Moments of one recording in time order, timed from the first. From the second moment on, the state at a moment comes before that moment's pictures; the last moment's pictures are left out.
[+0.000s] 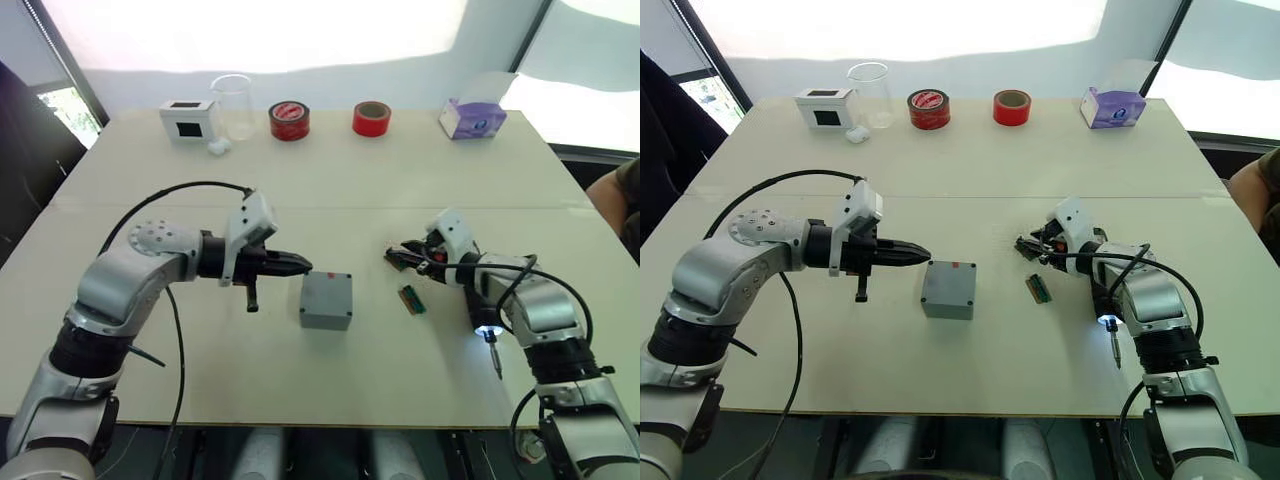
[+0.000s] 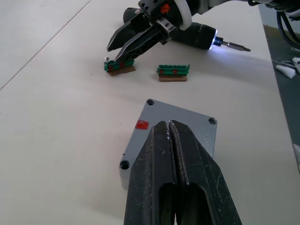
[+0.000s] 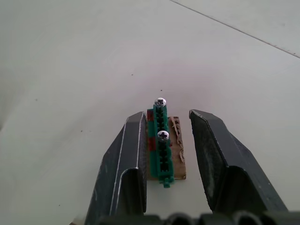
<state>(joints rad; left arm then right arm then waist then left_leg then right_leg) -0.60 0.70 -0.13 -0.30 -0.51 0.82 -1.07 -0.49 -0.60 0.05 0.12 0.27 0.57 0.74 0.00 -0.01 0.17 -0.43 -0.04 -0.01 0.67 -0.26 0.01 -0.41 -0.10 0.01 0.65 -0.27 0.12</state>
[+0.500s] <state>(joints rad) -0.60 0.70 -0.15 -0.30 -0.51 0.80 -1.06 -0.47 -0.60 0.03 0.08 0.28 0.63 0.75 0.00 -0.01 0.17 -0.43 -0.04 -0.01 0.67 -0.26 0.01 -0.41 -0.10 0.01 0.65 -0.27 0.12</state>
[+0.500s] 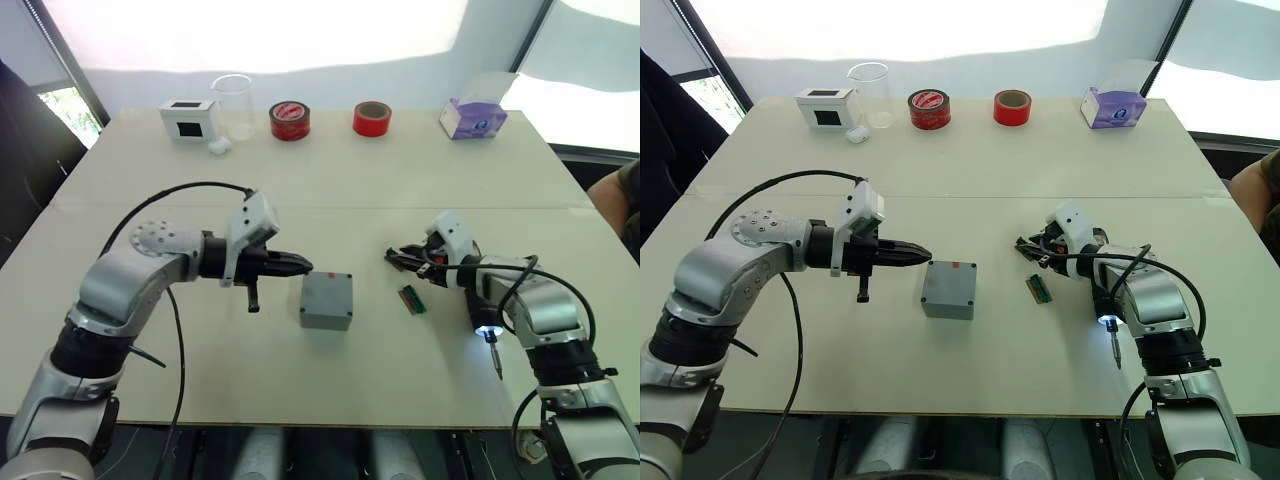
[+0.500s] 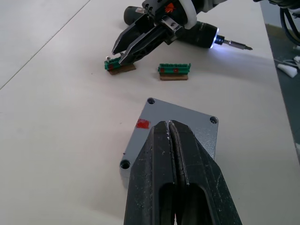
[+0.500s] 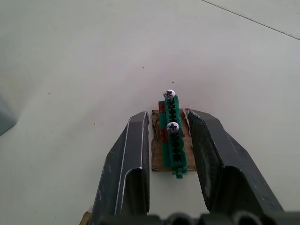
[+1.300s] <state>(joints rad) -0.59 0.71 -0.17 -0.29 -0.49 0.78 -1.07 -0.45 -0.60 0.02 0.04 0.30 0.65 0.73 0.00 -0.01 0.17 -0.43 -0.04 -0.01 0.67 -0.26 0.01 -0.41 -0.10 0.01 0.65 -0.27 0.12</state>
